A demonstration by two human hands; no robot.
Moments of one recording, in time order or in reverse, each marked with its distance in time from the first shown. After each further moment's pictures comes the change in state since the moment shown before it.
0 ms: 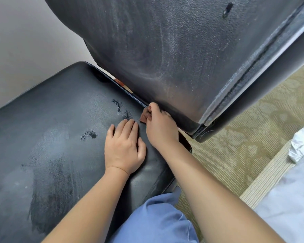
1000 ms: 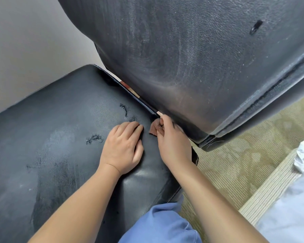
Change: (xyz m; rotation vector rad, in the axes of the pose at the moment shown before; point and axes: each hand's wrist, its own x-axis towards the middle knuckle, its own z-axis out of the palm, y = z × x) left_hand 0.012 -0.029 -0.011 -0.017 -0.046 0.182; right_hand -0.023 0.010 0.001 -0.003 0.029 0.000
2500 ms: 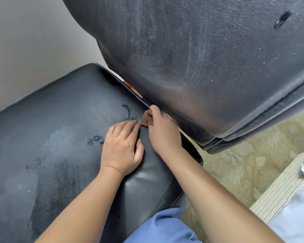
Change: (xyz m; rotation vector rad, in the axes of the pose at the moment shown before) left_hand 0.001 -0.005 0.007 -0.029 0.075 -0.114; right_hand 0.036 -0.026 0.009 0.021 -0.022 -0.116
